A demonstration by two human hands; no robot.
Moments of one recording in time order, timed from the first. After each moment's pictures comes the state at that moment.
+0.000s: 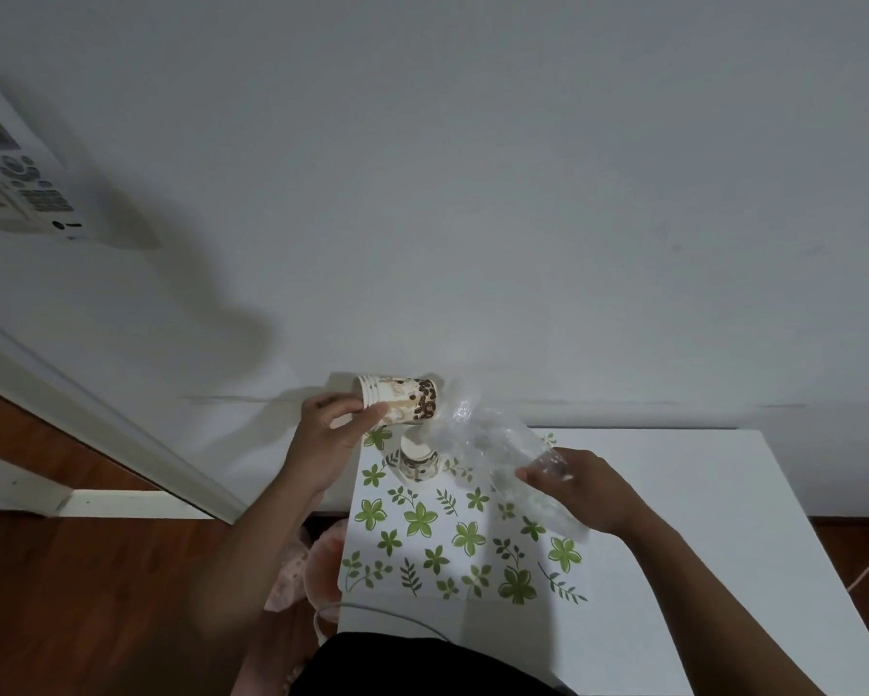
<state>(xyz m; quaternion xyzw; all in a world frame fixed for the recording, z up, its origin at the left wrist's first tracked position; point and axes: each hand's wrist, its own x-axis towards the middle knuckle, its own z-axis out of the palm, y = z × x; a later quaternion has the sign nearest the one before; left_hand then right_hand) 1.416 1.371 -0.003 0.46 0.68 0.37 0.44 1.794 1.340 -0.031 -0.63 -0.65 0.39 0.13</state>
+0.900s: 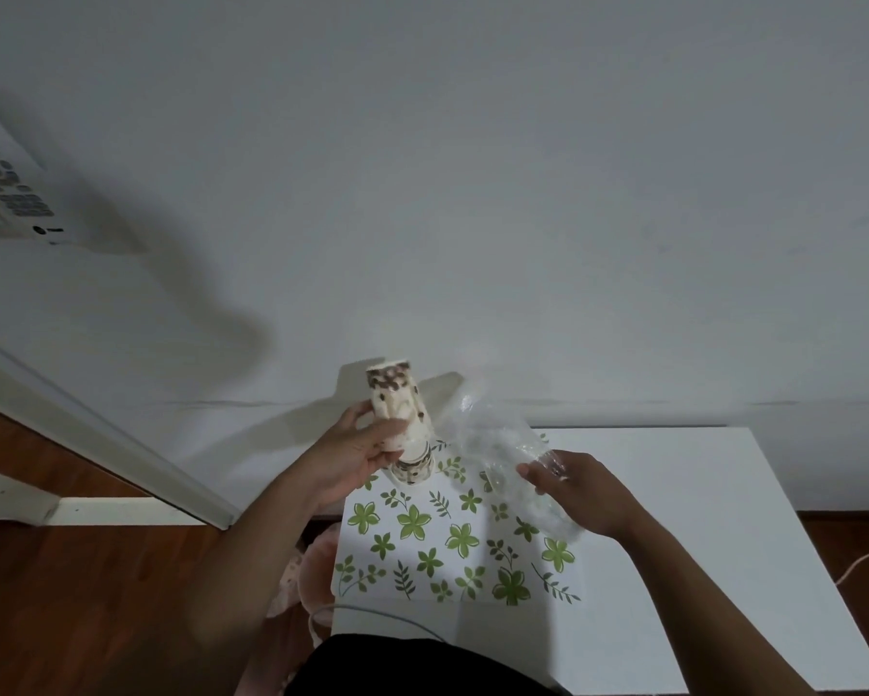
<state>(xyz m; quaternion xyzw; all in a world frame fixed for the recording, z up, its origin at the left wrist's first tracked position) 1.446 1.378 -0.001 0.26 0.52 0.37 0.73 1.798 1.336 -0.027 -0.65 -0.63 0.39 0.15</state>
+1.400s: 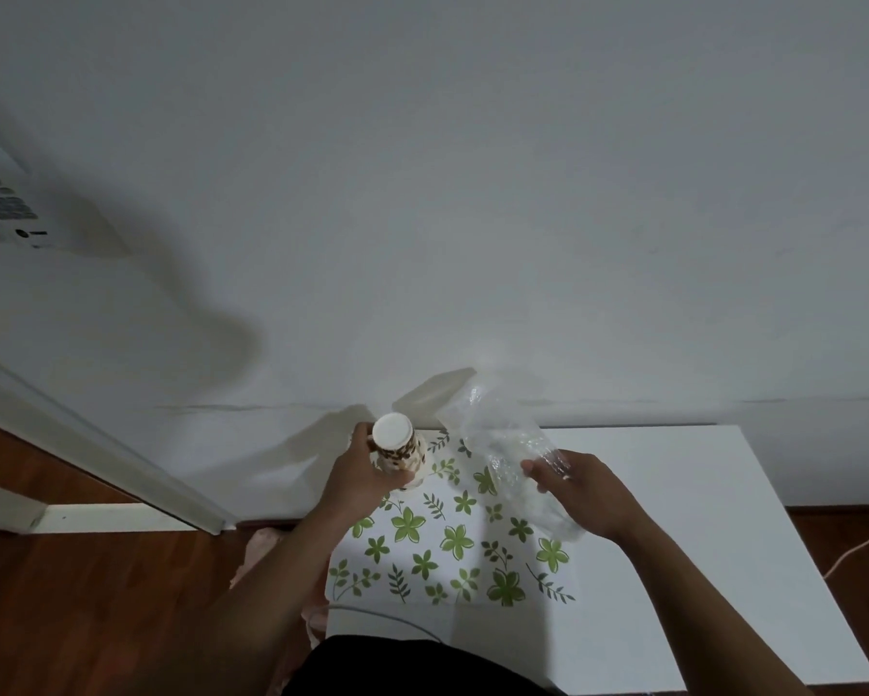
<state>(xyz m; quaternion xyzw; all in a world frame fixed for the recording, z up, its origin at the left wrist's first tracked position) 1.461 1.363 -0.063 0.54 0.68 0.23 0.44 1.805 1.333 -0.025 -0.68 -0.61 0.37 0.16</state>
